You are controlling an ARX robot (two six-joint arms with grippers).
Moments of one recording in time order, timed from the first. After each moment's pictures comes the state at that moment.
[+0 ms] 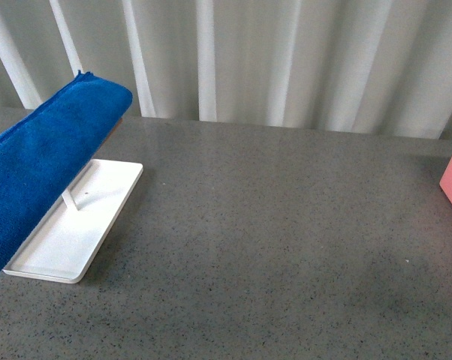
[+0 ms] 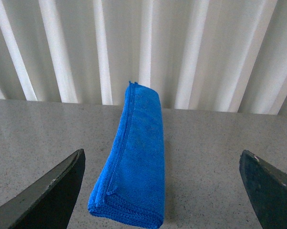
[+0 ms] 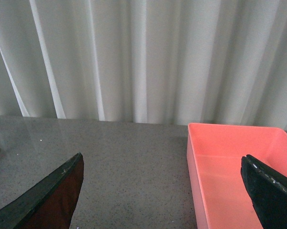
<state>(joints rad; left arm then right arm) 0.00 0.00 0.02 0.00 0.00 0.00 0.00 0.00 0.02 0.00 0.00 -0.01</state>
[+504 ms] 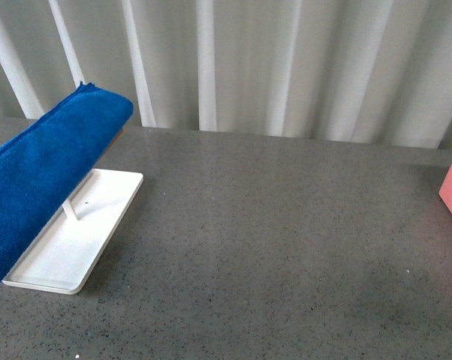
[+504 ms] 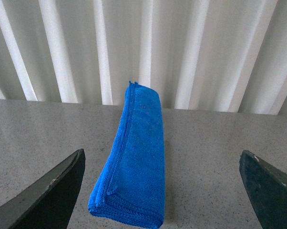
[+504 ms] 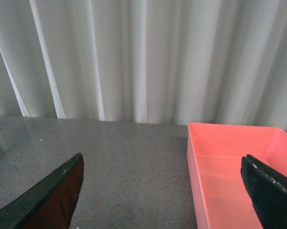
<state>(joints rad) 0.00 0.00 0.02 0.00 0.00 0.00 0.00 0.00 0.02 0.00 0.00 -0.01</state>
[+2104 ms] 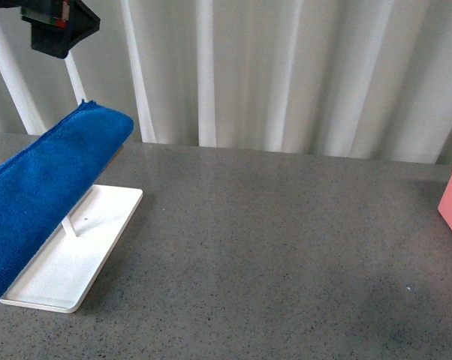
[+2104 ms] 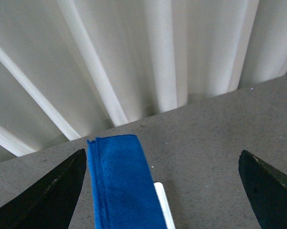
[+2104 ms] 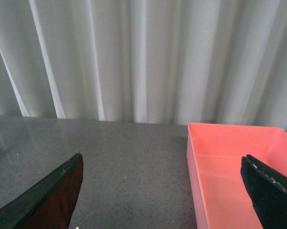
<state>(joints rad) -0.07 1.54 0.98 0.33 0.16 0.28 0.00 0.00 0.02 0.00 0.00 -0.01</state>
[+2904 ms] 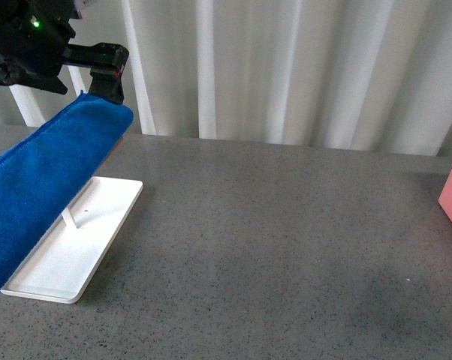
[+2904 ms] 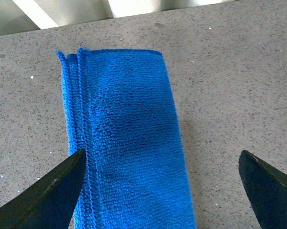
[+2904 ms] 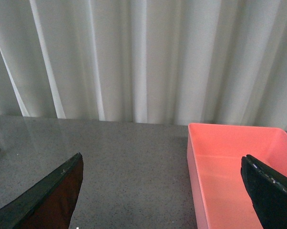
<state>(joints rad) -0.06 2.07 1.62 -0.32 0.03 0.17 0.00 0.00 0.02 0.00 0.00 -0.01</state>
